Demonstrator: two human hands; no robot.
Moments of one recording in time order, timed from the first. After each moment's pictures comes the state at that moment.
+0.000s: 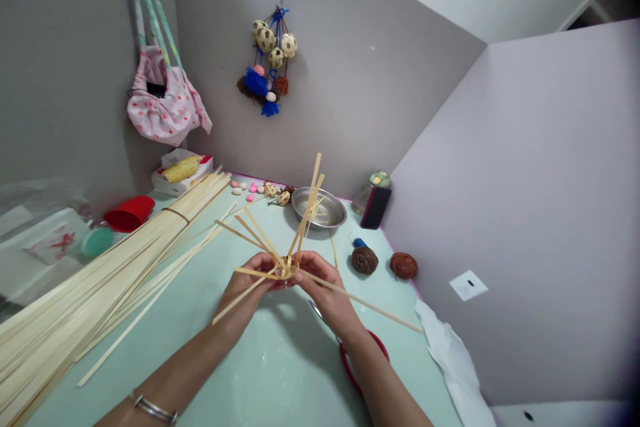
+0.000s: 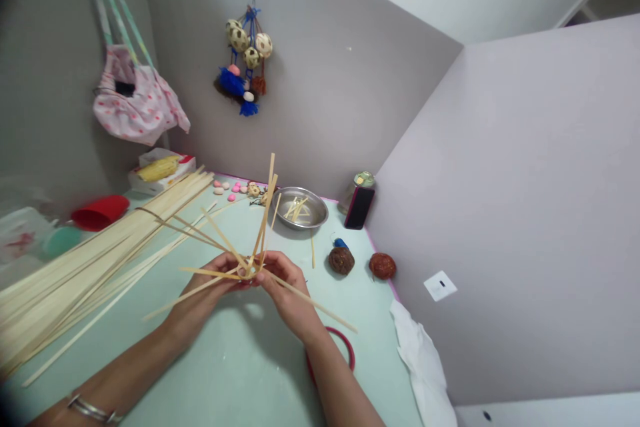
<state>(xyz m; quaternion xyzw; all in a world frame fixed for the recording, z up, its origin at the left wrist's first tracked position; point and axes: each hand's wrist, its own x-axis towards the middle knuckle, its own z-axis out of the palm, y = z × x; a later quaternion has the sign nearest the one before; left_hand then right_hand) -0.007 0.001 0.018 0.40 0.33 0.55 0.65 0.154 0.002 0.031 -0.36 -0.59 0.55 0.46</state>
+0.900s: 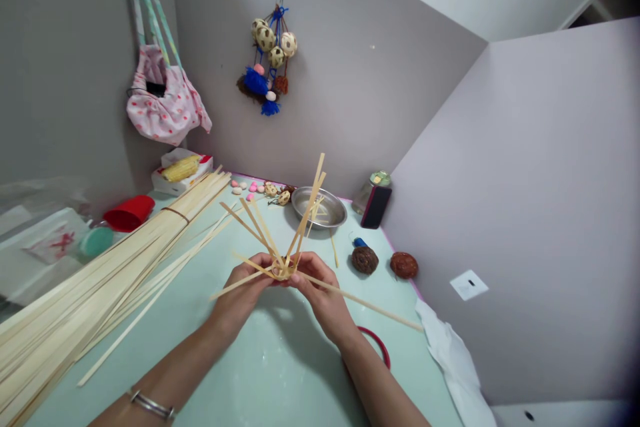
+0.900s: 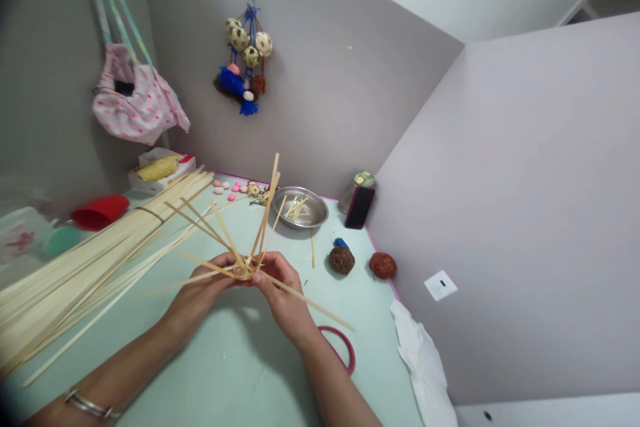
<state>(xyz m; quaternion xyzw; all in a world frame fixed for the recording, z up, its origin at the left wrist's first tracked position) -0.013 0.005 0.012 0.44 0.34 0.53 0.64 0.145 -0.004 0.031 -0.35 -0.57 0.56 0.49</state>
